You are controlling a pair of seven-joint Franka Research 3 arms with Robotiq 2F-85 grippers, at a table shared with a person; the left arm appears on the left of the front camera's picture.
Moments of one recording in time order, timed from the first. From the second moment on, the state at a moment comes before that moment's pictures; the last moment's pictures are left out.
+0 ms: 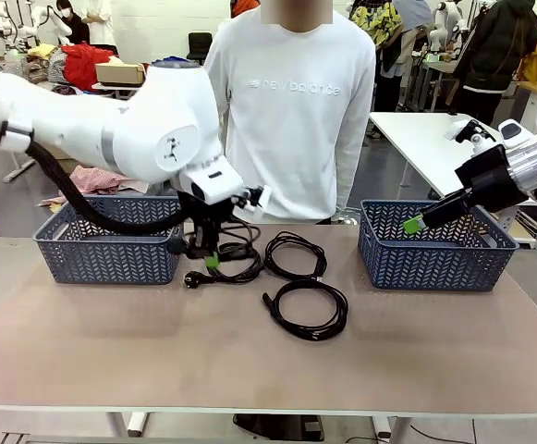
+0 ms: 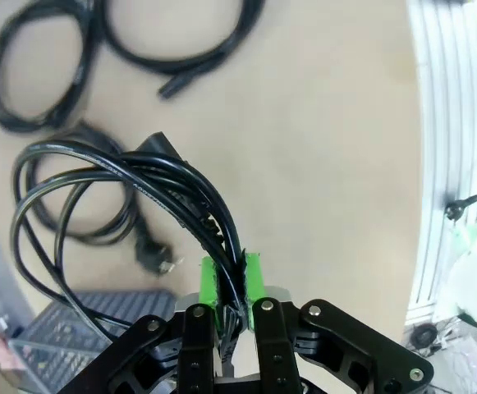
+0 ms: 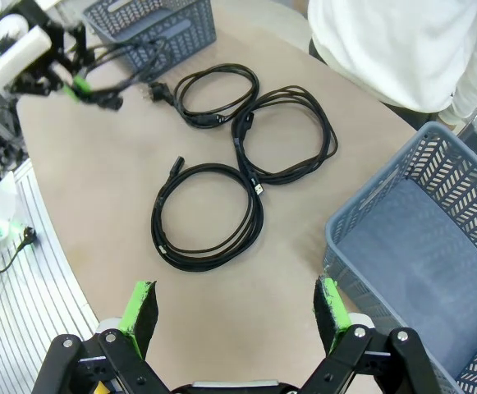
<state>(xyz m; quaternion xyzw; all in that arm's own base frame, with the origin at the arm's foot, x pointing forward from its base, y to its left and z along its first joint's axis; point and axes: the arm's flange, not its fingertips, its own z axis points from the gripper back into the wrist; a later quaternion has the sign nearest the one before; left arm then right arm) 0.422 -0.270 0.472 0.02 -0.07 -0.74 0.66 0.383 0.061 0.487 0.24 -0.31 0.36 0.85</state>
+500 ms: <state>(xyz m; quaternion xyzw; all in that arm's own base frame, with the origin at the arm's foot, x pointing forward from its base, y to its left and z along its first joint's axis) 0.476 -0.194 0.507 0.04 -0.10 -0.69 0.72 0.383 0.061 0.487 0.24 -0.31 0.36 0.85</state>
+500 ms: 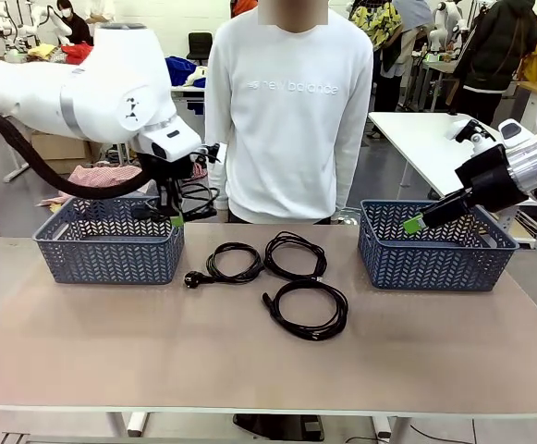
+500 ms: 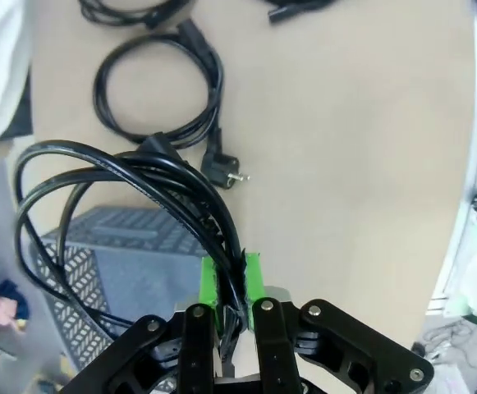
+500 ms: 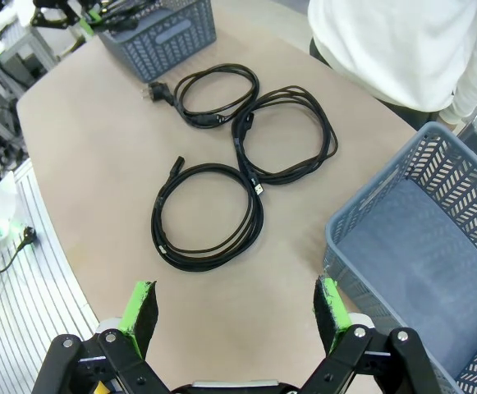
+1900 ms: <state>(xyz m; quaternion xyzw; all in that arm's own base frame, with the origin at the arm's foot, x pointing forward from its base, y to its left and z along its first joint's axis) 0.501 -0.138 0.494 0.03 -0.10 -0.66 0.74 0.383 0.061 0.488 0.24 -0.31 0.36 0.85</state>
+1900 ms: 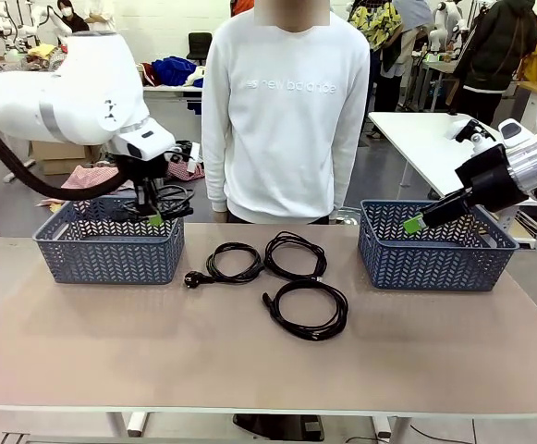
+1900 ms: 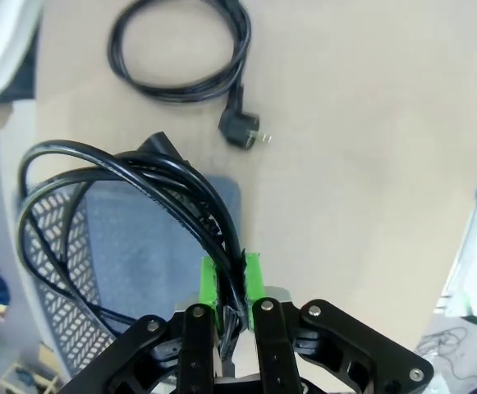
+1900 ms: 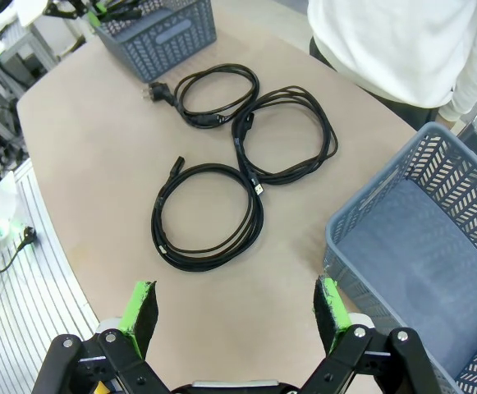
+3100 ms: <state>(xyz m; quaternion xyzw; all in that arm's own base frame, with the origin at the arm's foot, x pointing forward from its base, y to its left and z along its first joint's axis) 0.572 -0.066 0.453 0.06 -0.08 -0.66 0.75 0.383 0.061 0.488 0.24 -0.31 0.36 0.85</state>
